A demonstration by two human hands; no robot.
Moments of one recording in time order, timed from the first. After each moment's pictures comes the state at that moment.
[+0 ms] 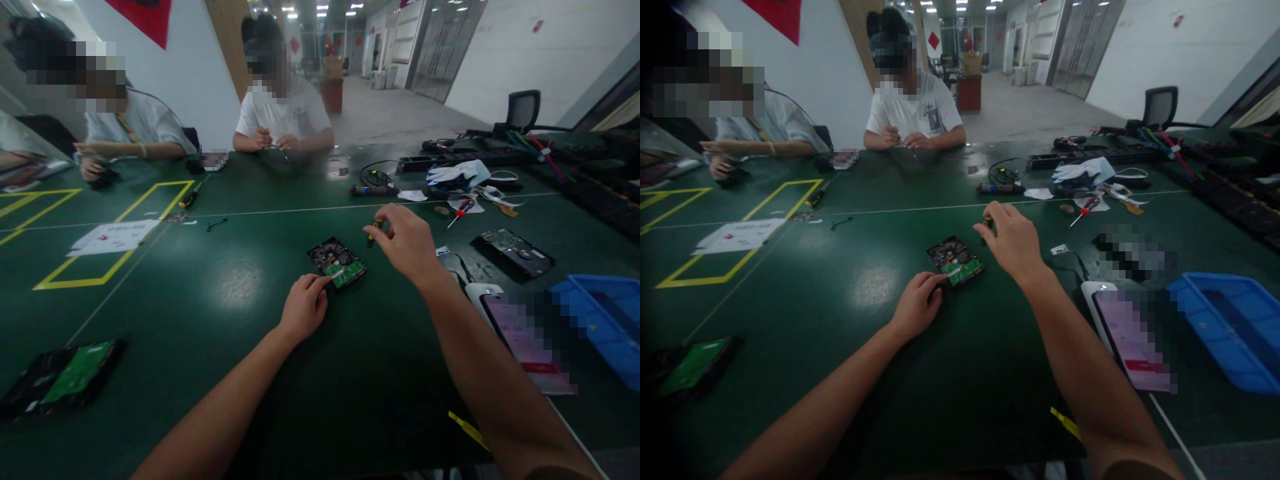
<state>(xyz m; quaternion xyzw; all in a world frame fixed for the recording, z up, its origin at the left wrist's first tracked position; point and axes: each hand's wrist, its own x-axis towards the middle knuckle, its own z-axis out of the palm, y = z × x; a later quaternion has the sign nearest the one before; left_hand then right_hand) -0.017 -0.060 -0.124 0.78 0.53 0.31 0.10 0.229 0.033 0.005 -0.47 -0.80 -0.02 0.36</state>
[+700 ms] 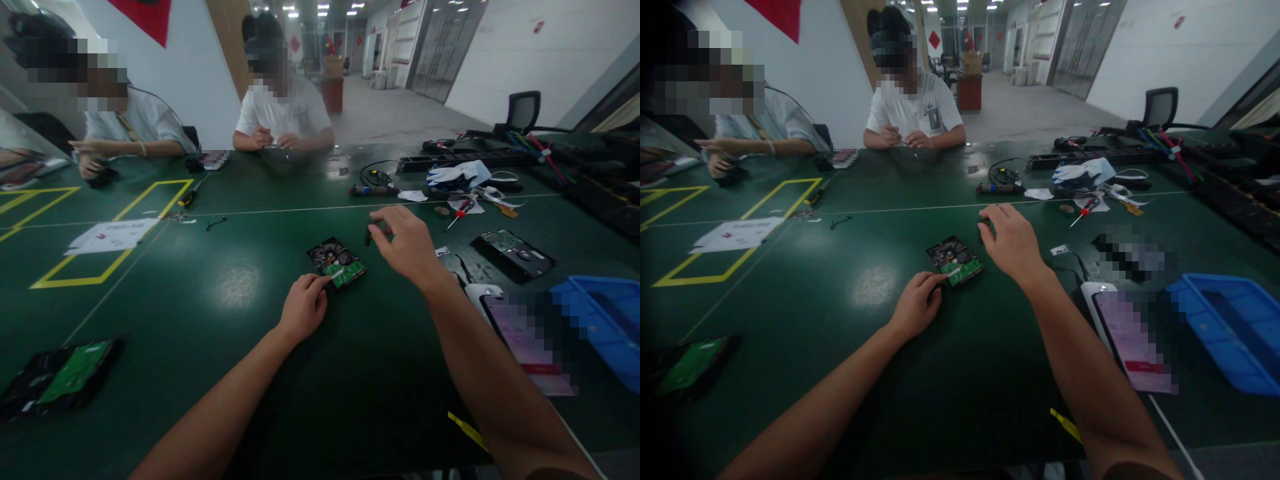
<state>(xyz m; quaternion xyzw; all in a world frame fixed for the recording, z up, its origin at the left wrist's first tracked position) -0.017 -0.060 -0.125 0.78 0.54 0.30 0.10 0.228 0.030 0.010 -0.44 -0.82 0.01 0.36</state>
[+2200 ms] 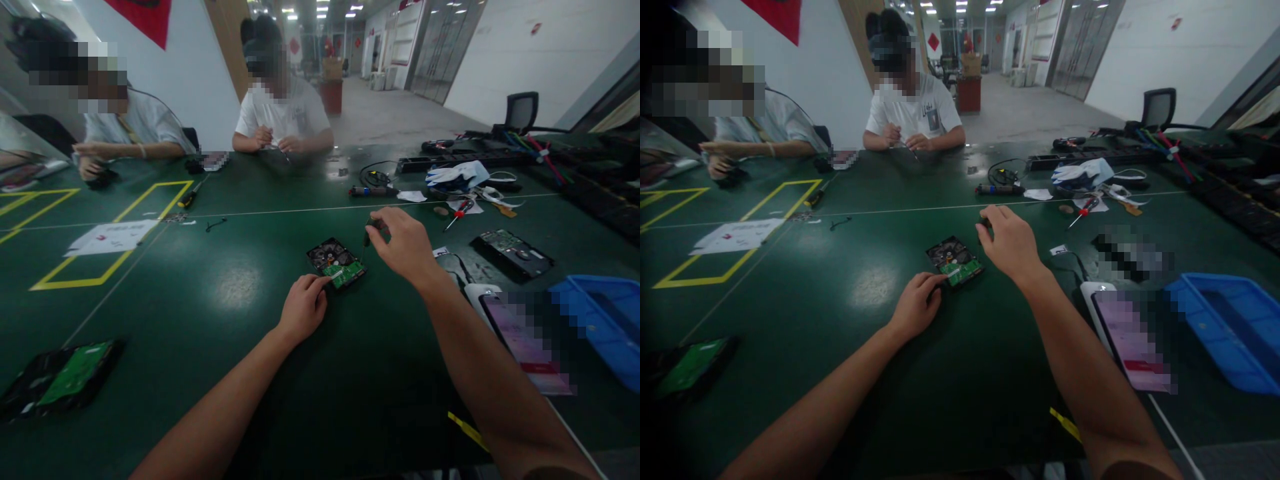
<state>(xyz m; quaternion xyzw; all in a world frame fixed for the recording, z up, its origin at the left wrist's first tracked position) -0.016 -0.061 -0.121 0.78 0.53 0.31 0.10 0.228 0.033 0.004 -0.45 -0.82 0.00 0.36</state>
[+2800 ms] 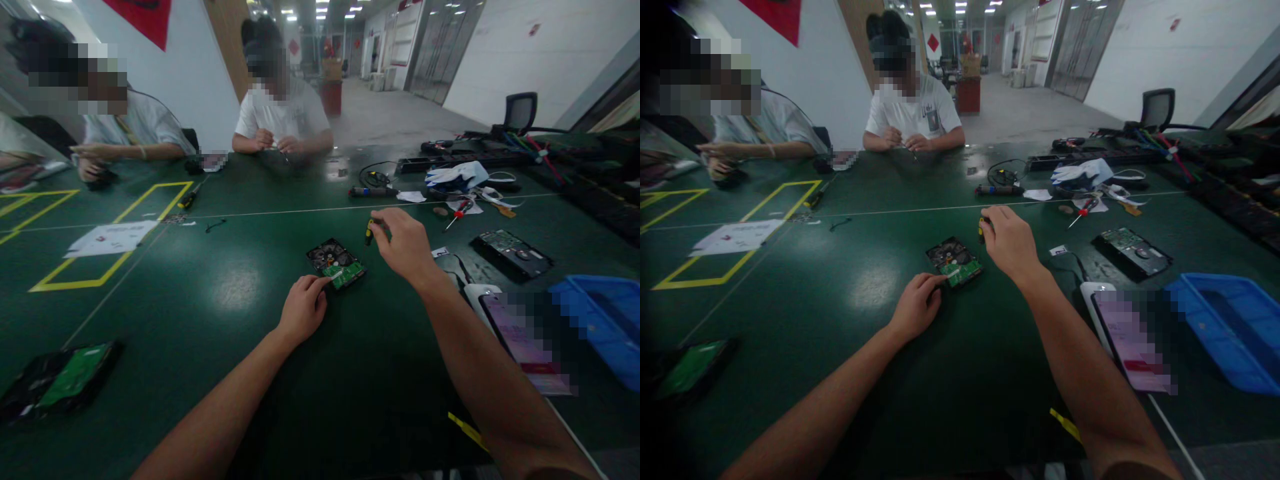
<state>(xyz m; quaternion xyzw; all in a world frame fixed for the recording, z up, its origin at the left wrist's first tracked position) -0.016 -0.061 -0.123 0.78 0.53 0.31 0.10 0.230 0.040 -0.002 -0.43 -0.81 0.00 0.39</state>
